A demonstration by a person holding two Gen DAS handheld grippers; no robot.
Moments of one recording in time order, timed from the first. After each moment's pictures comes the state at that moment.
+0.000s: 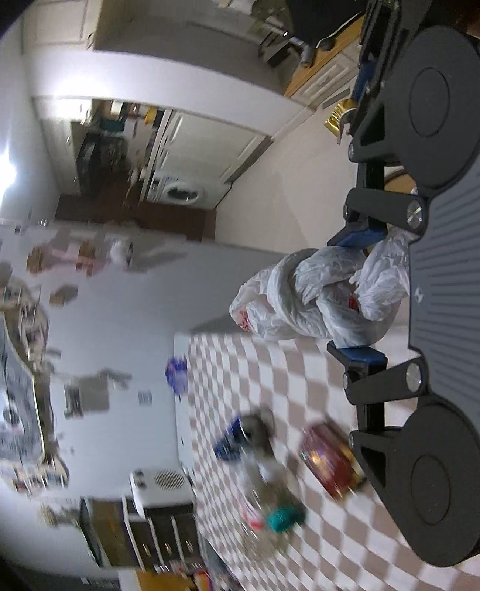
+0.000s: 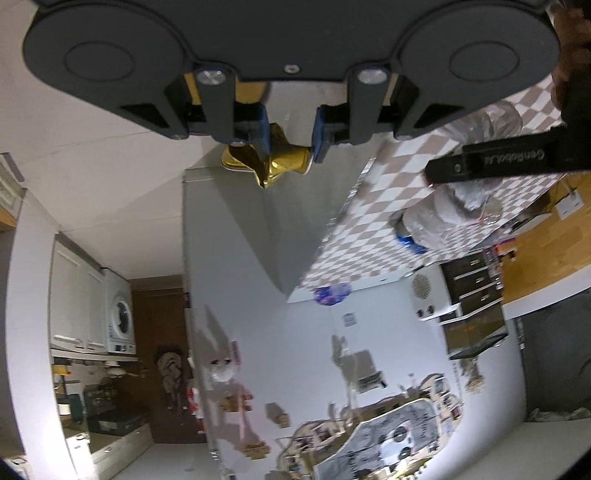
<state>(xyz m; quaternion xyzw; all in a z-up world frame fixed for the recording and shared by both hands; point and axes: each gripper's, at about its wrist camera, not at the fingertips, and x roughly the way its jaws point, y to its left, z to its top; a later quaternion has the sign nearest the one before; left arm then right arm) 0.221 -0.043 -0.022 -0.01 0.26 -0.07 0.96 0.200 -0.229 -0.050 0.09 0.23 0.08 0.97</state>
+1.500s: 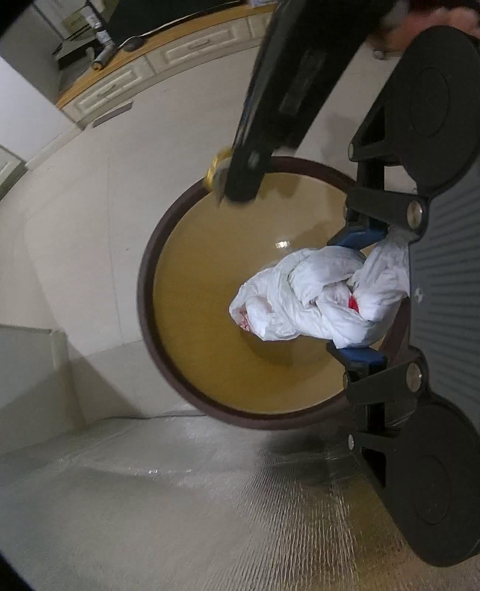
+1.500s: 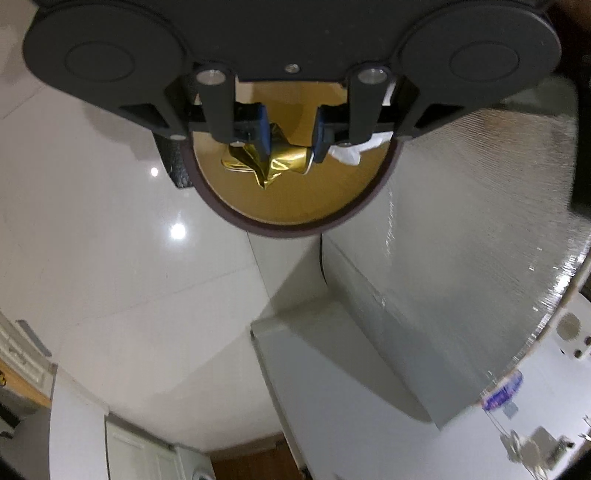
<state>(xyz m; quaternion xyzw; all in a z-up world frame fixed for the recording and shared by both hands) 0.469 -0.173 -0.264 0.06 0.65 -0.17 0.74 0.430 -0.328 -0.249 0.20 0.49 0.00 0.85</state>
